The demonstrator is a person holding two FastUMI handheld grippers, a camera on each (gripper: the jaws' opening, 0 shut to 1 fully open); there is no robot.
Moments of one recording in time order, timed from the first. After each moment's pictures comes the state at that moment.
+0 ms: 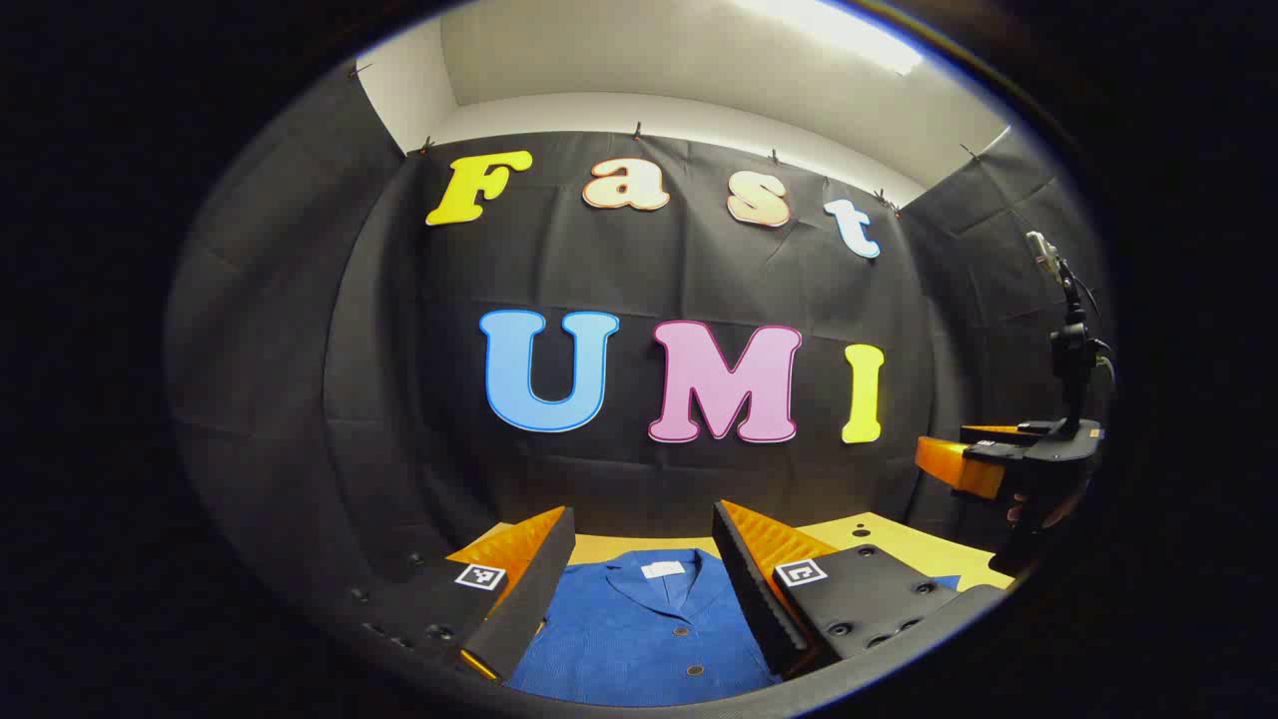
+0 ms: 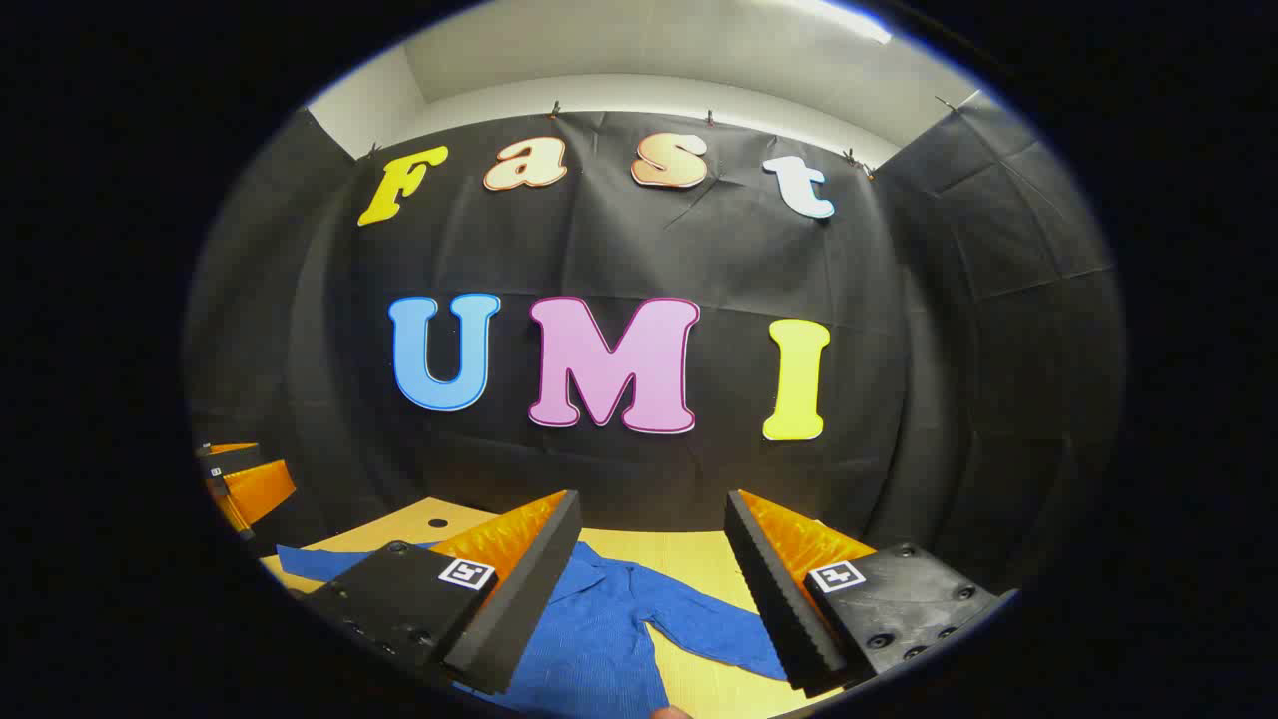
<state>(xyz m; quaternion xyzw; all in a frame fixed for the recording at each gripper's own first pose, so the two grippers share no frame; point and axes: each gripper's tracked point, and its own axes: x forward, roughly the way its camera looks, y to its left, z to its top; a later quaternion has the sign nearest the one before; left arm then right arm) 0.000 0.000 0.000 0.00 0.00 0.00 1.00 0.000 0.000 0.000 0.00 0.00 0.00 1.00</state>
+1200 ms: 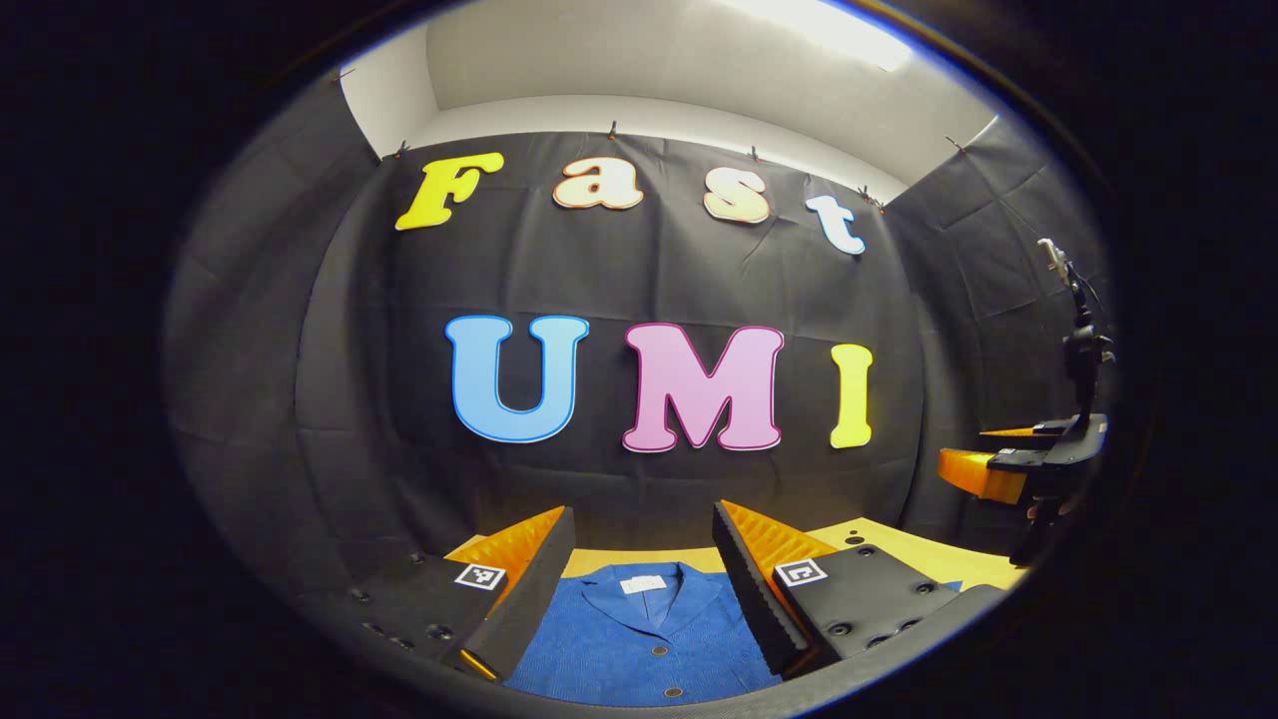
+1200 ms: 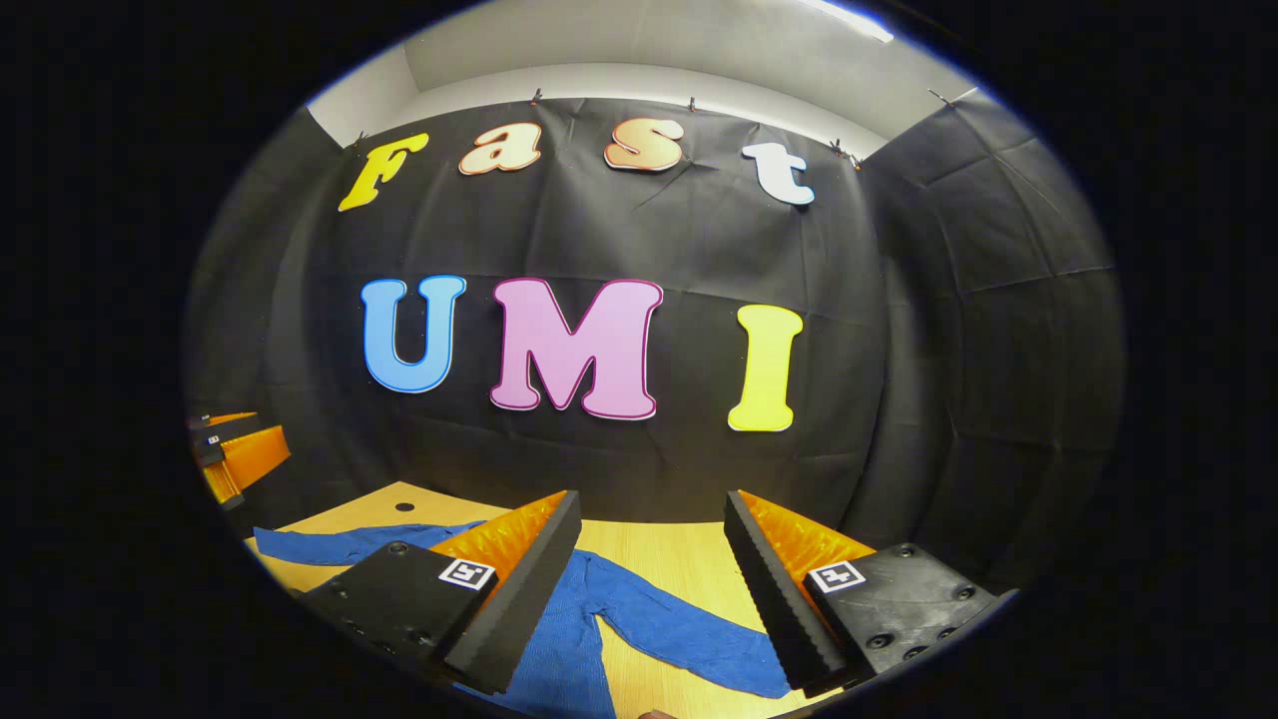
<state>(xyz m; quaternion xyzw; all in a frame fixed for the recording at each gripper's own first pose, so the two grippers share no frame) 0.045 -0.036 0.006 0.01 -0.01 -0.02 1.00 0.024 -0.066 -0.019 -0.01 0.02 -0.02 1.00</state>
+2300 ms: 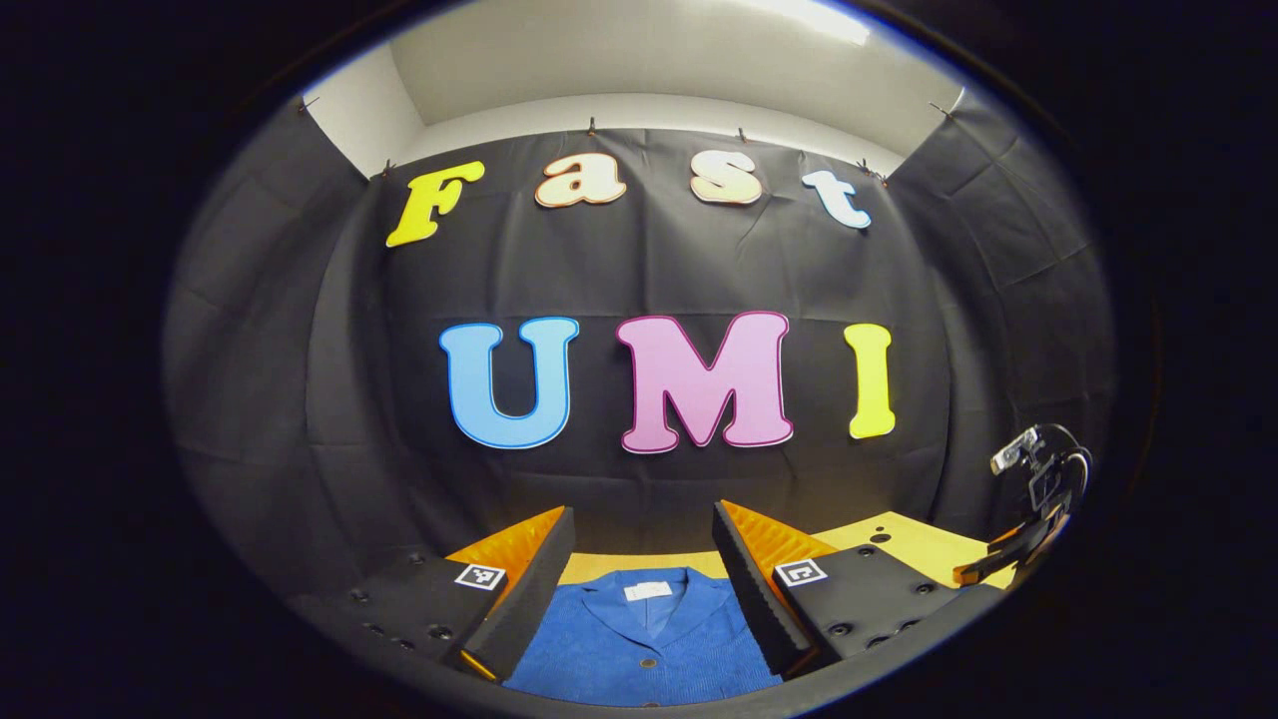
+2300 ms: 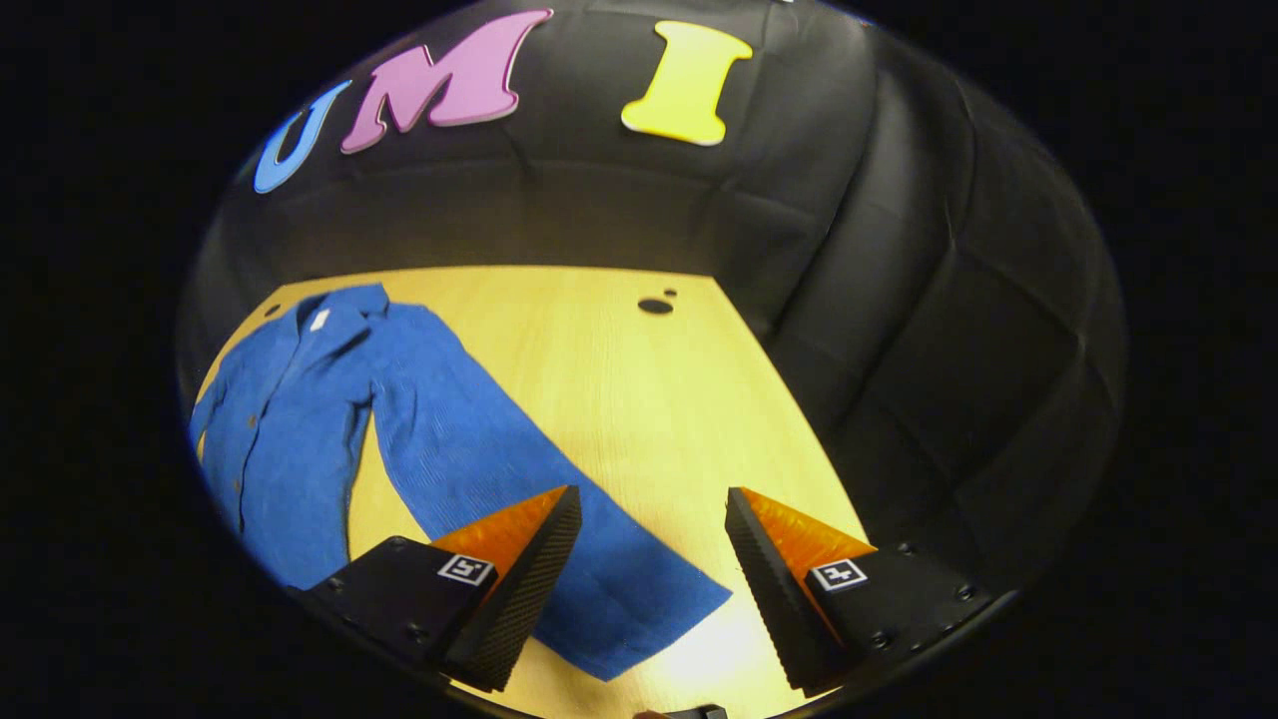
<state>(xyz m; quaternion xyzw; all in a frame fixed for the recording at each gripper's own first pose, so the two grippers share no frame) 0.085 -0.085 -0.001 0.04 0.00 0.03 1.00 0.049 -0.265 -0.311 -0.04 0.40 -0.10 0.91</state>
